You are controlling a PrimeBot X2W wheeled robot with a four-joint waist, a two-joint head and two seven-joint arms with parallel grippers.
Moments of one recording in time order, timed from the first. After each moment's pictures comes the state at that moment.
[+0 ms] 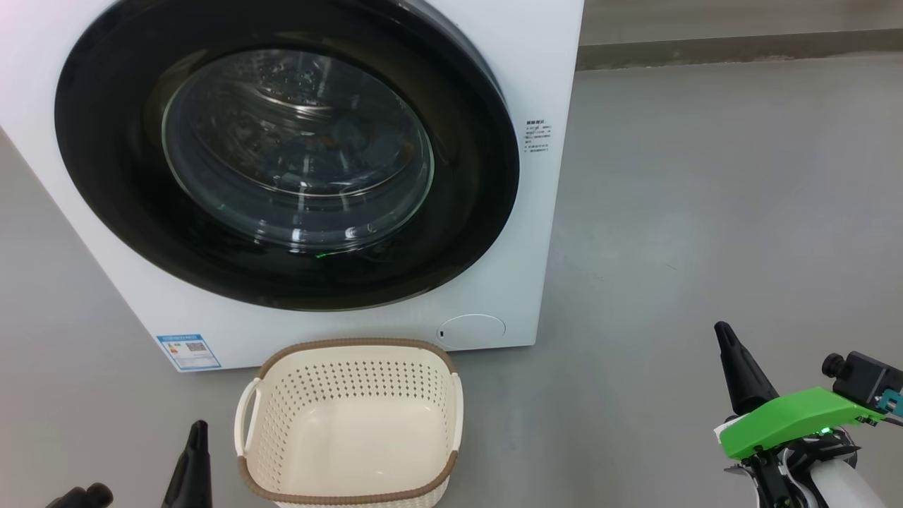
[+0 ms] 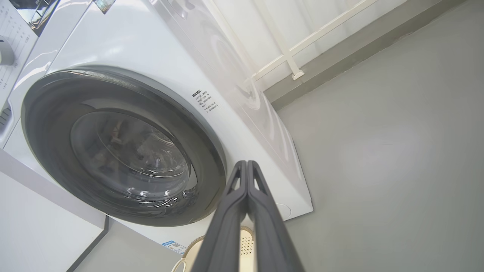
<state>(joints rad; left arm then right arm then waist) 0.02 0.16 -0.09 0.22 -0.89 -0.06 -0.11 -0.17 -0.19 0.15 0.40 0.90 0.13 -0.14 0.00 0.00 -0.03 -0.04</state>
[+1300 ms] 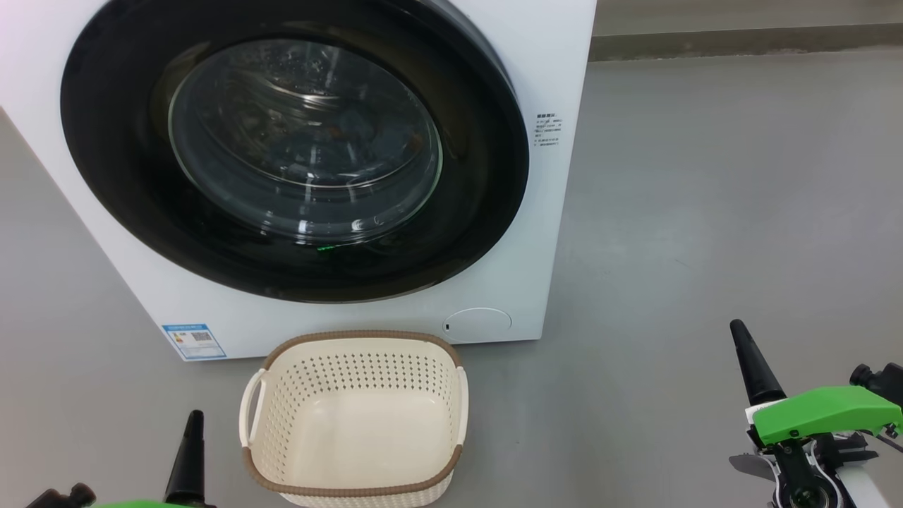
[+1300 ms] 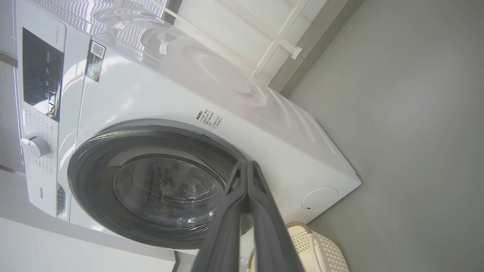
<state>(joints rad) -0.02 0.11 -0.02 0.24 -1.20 -0.09 -0.02 -0.15 -0.13 0.03 0.35 1.20 0.13 -0.03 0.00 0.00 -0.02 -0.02</state>
